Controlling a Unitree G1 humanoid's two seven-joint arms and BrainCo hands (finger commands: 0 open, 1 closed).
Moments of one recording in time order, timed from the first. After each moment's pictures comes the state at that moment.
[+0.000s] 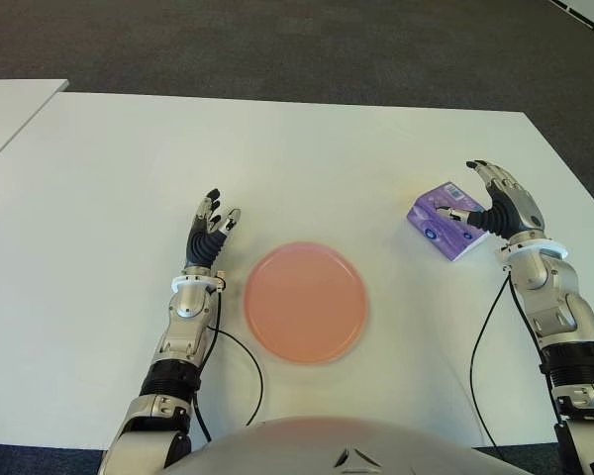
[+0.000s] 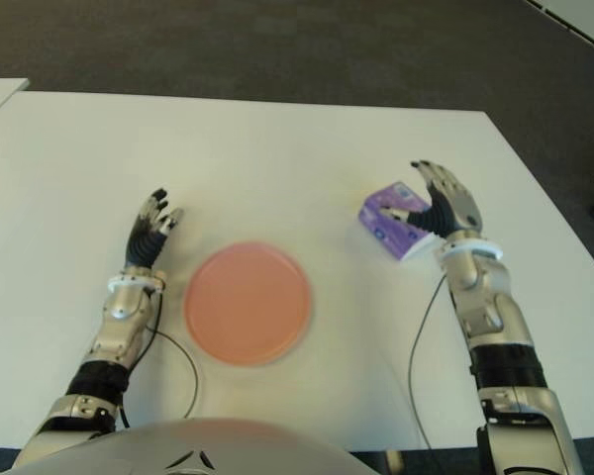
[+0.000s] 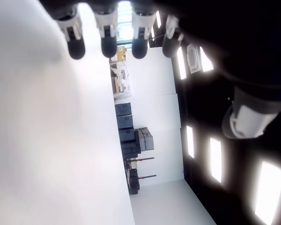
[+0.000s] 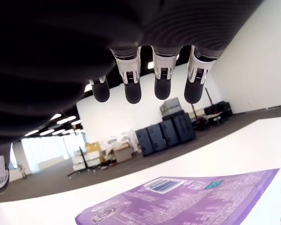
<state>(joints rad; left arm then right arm) -0.09 0.07 0.06 0.46 0.06 -0.40 0.11 -0.18 -0.71 -0.02 0.19 -0.55 -0.07 -0.06</state>
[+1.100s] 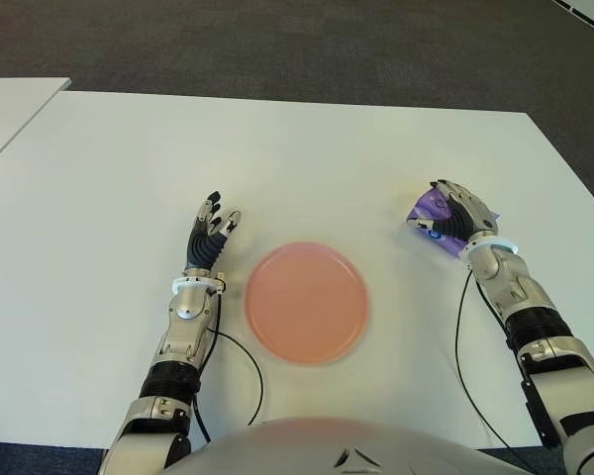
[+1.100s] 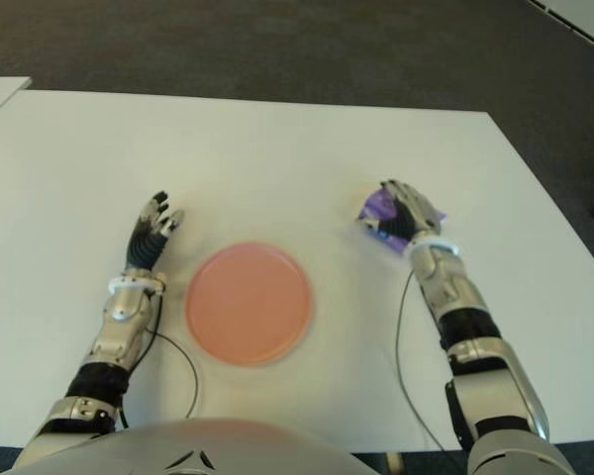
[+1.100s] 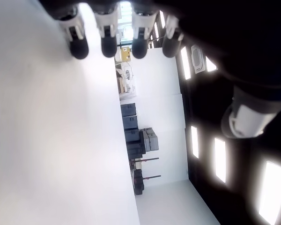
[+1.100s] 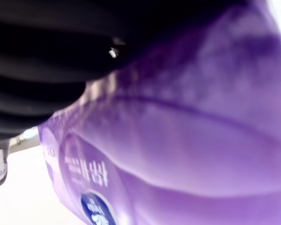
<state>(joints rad) -0.08 0.07 0.06 0.45 0.07 -0.39 0.11 -0.42 -0.64 0.22 0.68 -0.63 -0.18 -0.17</state>
